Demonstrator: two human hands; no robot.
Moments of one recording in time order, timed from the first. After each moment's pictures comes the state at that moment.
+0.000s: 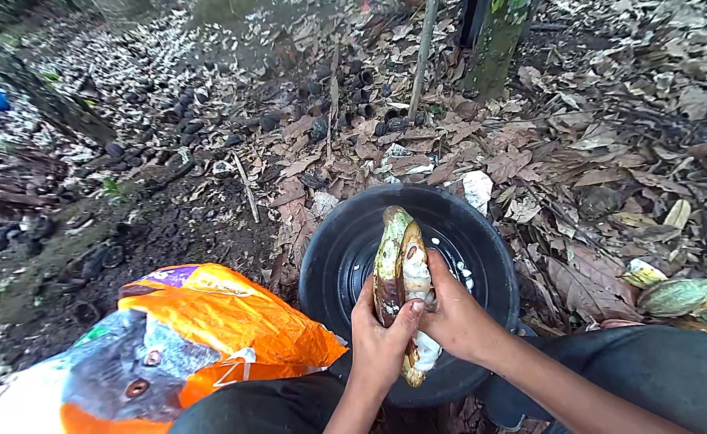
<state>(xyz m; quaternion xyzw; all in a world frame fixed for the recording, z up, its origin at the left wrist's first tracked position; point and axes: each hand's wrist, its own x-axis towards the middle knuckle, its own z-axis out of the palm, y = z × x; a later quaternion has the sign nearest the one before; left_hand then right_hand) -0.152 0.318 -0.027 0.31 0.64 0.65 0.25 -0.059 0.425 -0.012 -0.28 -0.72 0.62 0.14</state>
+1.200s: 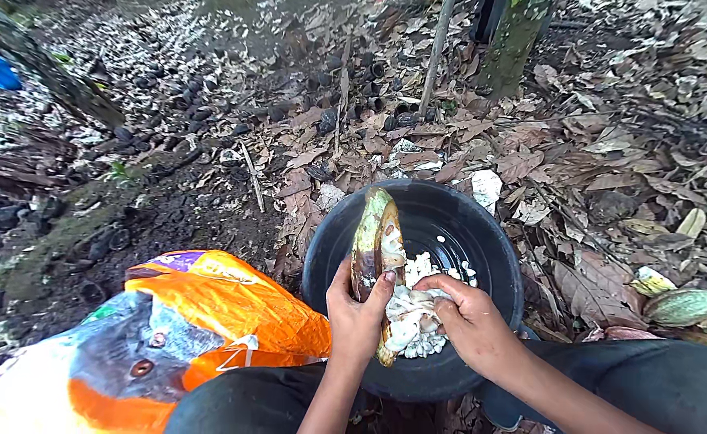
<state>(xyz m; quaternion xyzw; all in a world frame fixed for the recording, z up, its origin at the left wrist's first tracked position) -0.184 0.318 -0.017 0.25 0.71 0.63 0.20 -0.039 0.415 -0.014 -0.32 -0.75 0.57 0.14</state>
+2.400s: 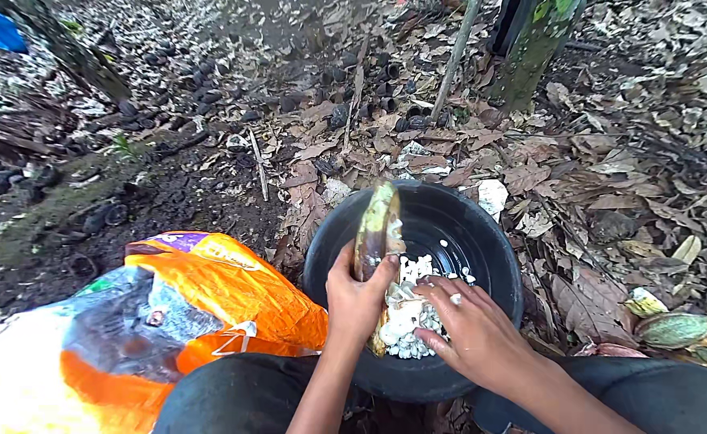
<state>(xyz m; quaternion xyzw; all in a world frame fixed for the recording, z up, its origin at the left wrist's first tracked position) -0.205 0.319 -0.016 0.20 0.77 0.56 0.23 -0.037 0.414 -0.032 -0.15 -0.96 0.19 0.13</state>
